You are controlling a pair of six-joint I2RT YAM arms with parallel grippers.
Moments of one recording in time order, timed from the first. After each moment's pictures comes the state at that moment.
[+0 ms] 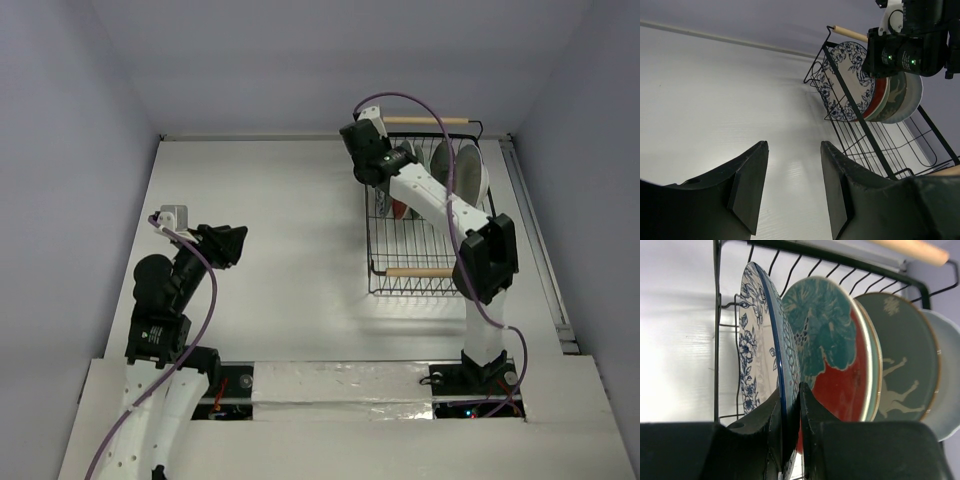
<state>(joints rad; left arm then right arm) -0.14 0.44 0.62 -0.20 0.24 -0.47 0.60 1.98 1.88 -0.63 0.82 0.07</state>
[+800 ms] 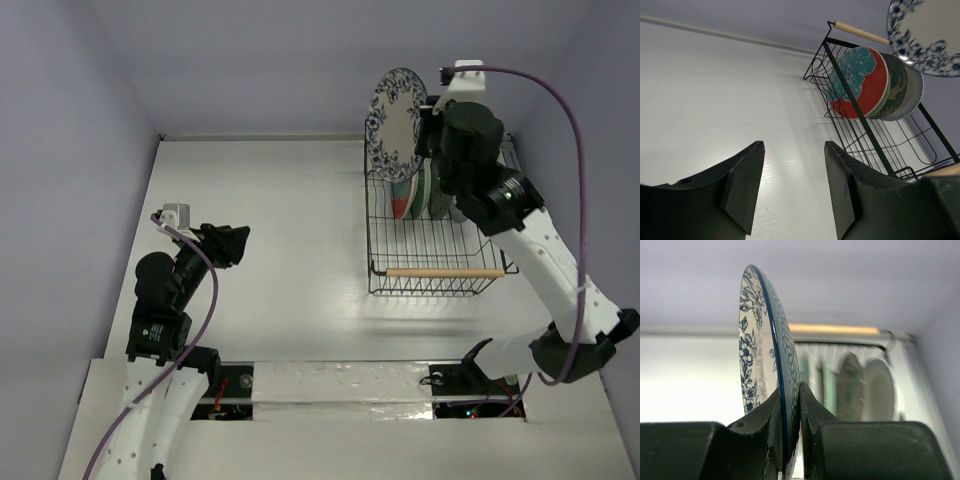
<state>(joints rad) -0.15 0.46 0.62 -0.20 0.25 -0.47 0.65 1.41 1.80 -0.55 0.68 0.06</state>
